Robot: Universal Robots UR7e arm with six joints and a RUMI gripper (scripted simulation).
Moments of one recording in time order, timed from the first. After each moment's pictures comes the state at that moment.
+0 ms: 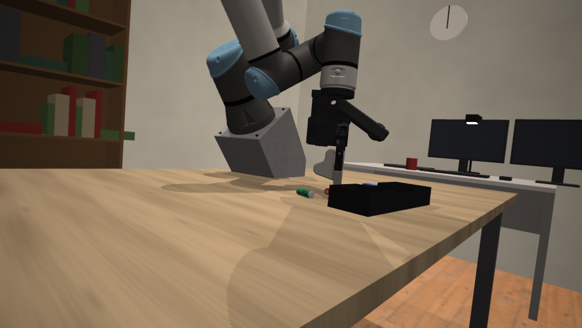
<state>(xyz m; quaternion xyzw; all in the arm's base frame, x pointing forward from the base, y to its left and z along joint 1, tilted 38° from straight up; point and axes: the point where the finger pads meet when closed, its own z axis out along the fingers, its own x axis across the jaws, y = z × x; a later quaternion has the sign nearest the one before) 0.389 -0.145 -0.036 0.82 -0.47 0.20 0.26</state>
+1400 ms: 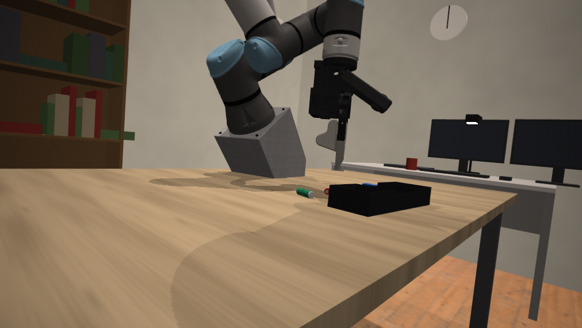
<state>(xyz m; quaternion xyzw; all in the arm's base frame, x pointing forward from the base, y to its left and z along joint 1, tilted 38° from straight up) 0.384 -0.109 0.011 0.82 -0.47 0.20 0.26</state>
